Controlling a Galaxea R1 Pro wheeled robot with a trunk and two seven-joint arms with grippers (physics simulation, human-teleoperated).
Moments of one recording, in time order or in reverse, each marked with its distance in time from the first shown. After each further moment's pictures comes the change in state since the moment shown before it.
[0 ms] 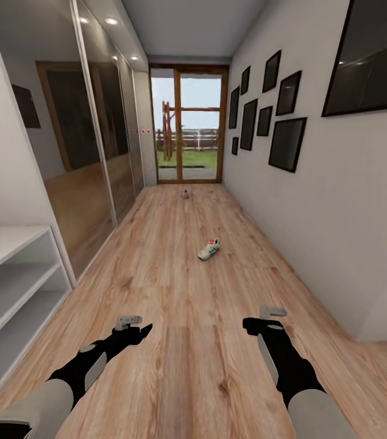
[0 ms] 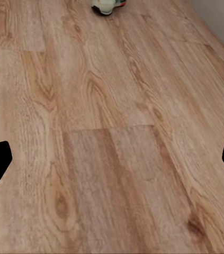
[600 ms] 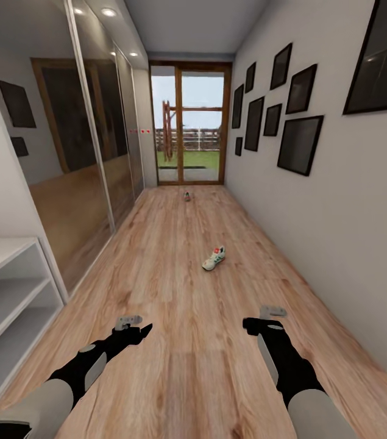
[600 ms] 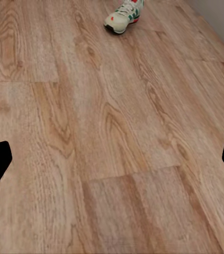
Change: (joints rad) left arm 0.000 0.000 0.001 0.000 0.001 0.000 0.000; right arm 0.000 0.000 0.000 0.000 0.000 0.000 0.001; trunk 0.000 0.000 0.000
